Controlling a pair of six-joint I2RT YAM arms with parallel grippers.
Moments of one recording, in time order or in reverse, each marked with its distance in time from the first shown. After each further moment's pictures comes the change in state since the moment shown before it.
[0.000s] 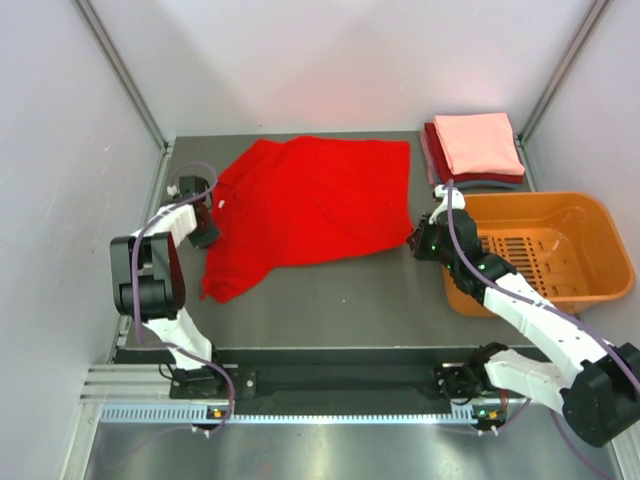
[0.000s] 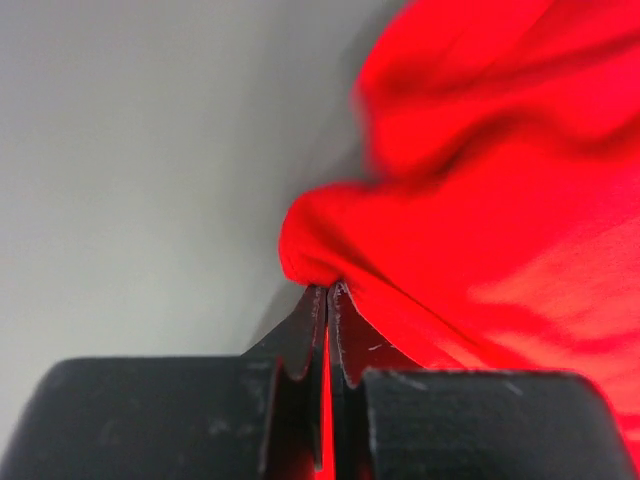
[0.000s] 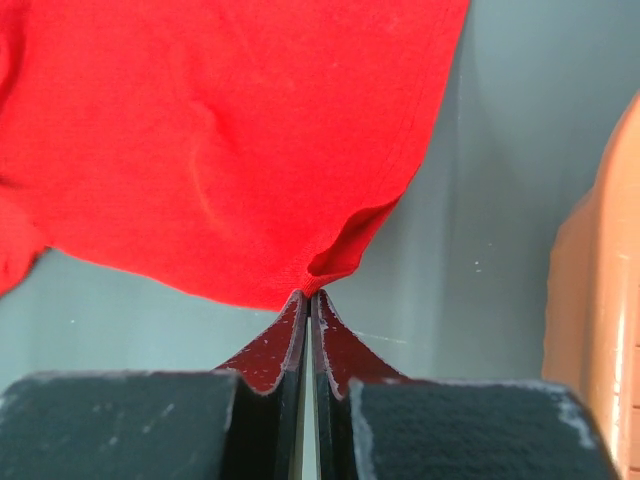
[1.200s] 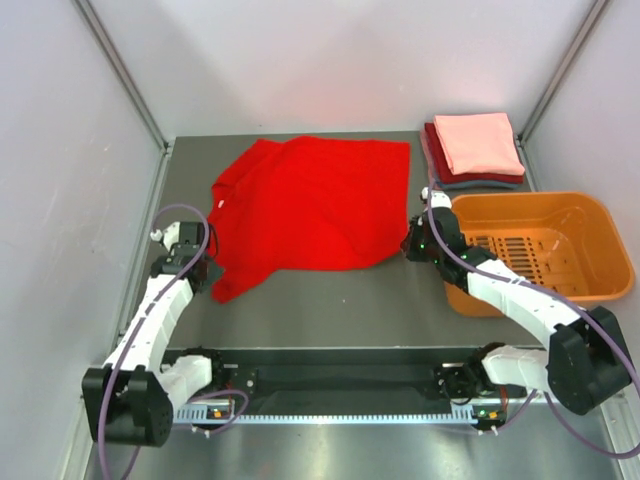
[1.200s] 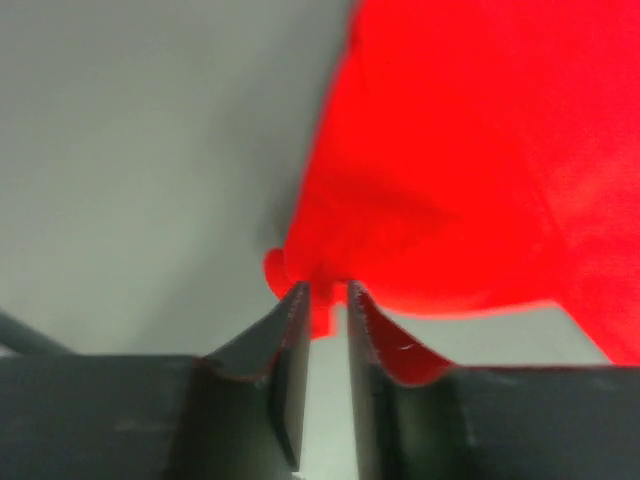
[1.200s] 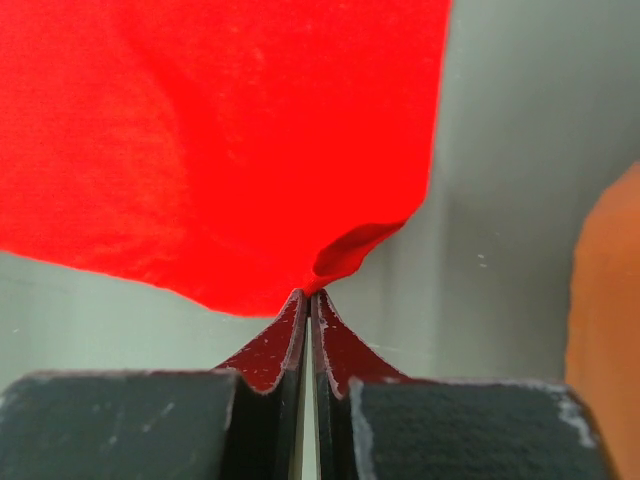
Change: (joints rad) left arm -0.157 -0.714 -0.349 -0.244 -0.104 -0.331; right arm 0.000 0.178 -0.002 0.064 -0.002 0.011
